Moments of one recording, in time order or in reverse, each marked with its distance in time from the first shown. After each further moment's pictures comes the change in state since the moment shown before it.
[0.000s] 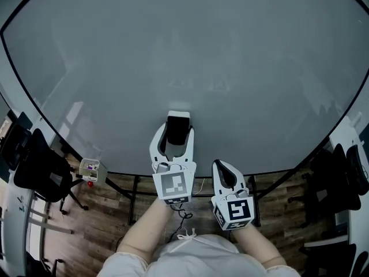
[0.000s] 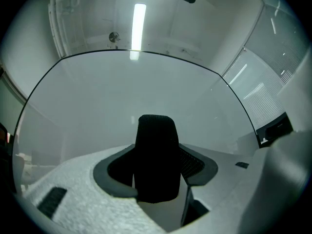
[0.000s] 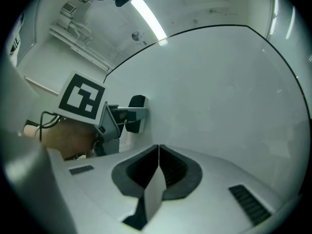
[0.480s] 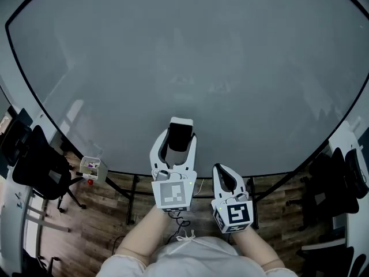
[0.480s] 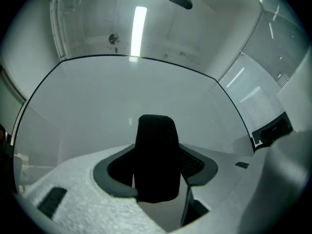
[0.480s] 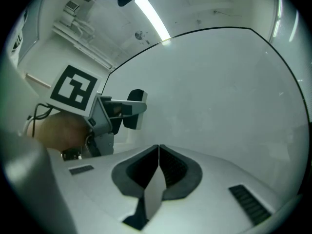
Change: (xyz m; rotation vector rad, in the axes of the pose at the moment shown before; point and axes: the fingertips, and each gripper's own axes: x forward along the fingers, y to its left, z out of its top) left arm -0.025 -0.005 0.015 -0.026 -0.022 -0.027; right arm -0.008 0.008 -0.005 -0.029 0.007 0.007
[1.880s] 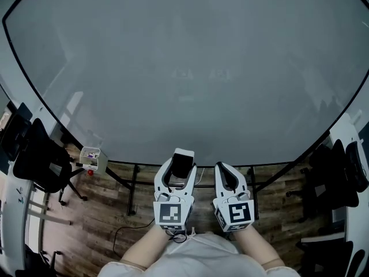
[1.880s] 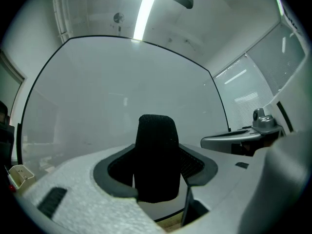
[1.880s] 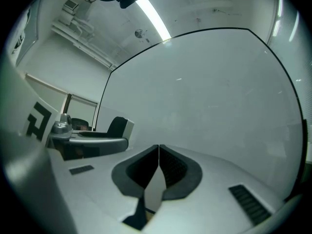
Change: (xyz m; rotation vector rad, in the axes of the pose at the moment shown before) left arm -0.095 -0.038 -0.094 -0.086 0.217 -0.099; right arm -0.027 0.008 -0.017 0.002 0.027 -0.005
